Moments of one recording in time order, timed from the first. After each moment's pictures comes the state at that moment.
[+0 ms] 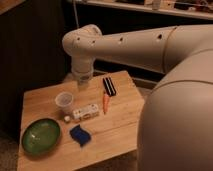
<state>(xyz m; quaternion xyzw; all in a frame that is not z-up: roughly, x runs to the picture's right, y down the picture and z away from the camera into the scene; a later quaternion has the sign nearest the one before) -0.113 -0.014 0.654 -0.13 0.26 0.95 0.13</state>
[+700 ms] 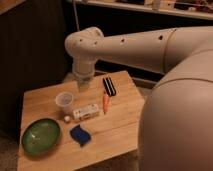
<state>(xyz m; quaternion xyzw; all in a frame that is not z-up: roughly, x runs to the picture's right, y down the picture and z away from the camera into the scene) -0.110 -0.001 0.667 -0.16 0.27 0.94 0.14</state>
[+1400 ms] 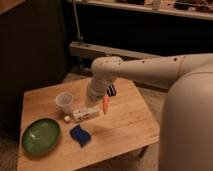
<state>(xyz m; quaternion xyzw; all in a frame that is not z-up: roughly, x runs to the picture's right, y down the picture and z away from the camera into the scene) -0.085 0.079 0.726 -0.25 0.30 0.92 0.08</state>
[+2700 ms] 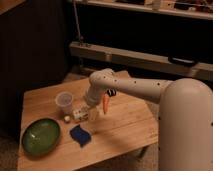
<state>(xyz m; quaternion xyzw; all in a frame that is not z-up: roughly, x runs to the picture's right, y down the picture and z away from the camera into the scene) -0.114 0.110 0.826 -0.26 0.32 0.90 0.12</state>
